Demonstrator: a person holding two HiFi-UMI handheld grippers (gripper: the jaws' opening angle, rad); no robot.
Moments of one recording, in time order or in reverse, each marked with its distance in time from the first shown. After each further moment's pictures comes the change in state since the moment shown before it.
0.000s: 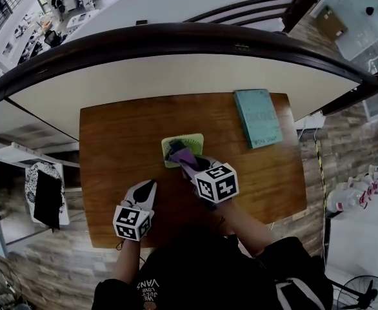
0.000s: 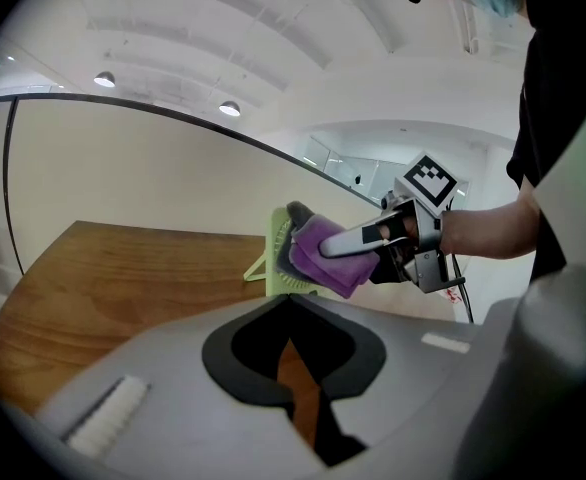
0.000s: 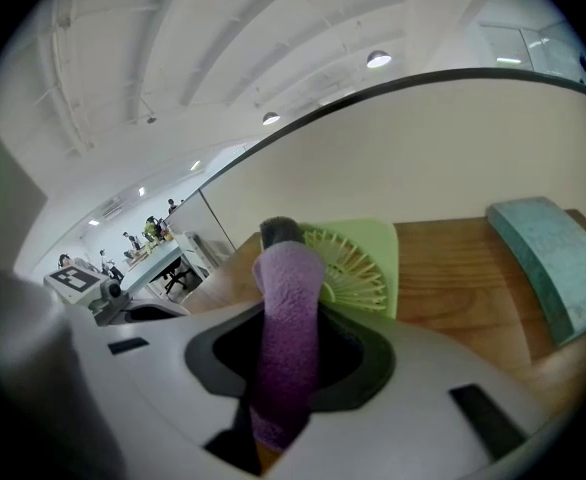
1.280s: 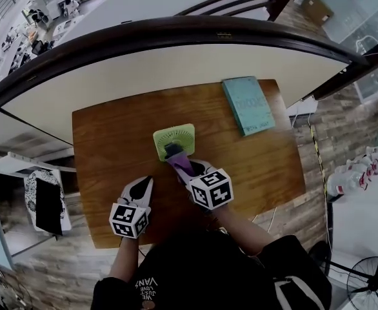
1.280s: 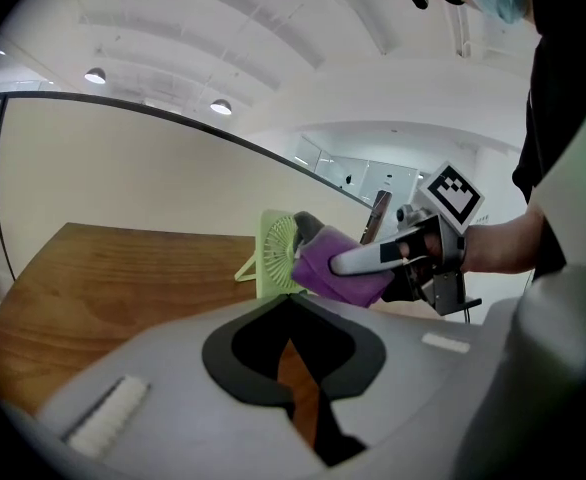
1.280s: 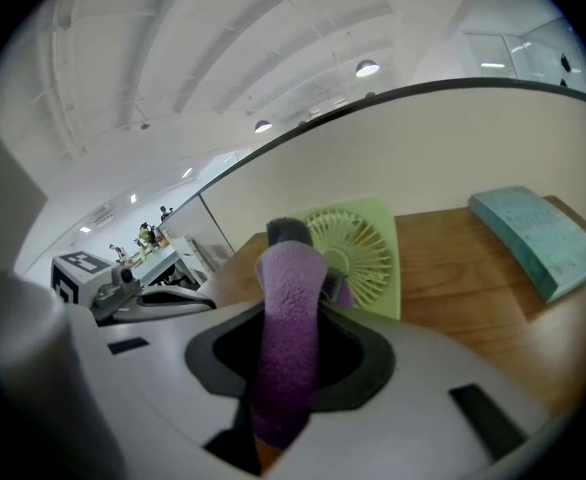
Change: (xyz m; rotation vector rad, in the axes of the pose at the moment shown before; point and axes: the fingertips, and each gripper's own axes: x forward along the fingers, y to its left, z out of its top) left arm -0.005 -0.013 -0.002 0.016 0.003 -0.056; right arm -0.023 0.021 -0.030 0.037 -0.041 -0.046
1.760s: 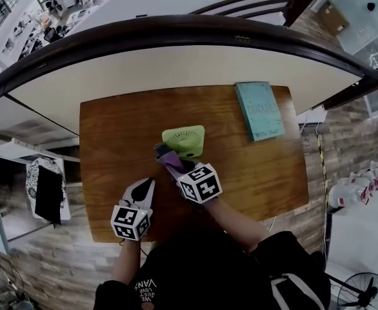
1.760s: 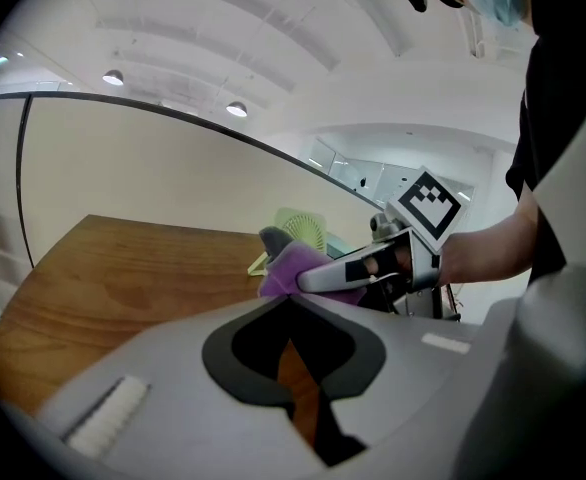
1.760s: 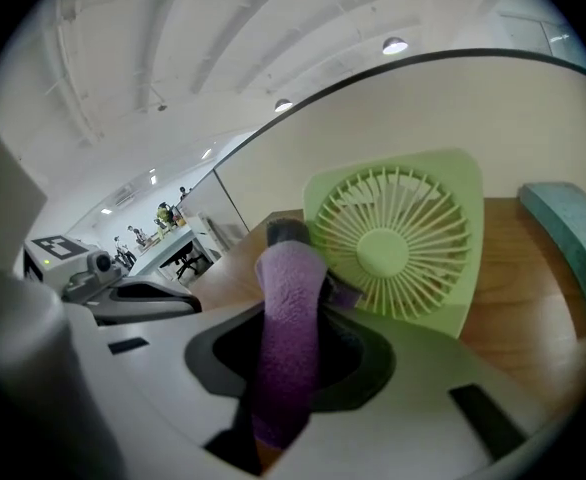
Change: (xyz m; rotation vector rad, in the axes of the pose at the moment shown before) left arm -0.011 0.006 -0.005 -0.049 -0.016 0.075; right arm 0.053 0.020 -0.012 -0.079 0.104 0.104
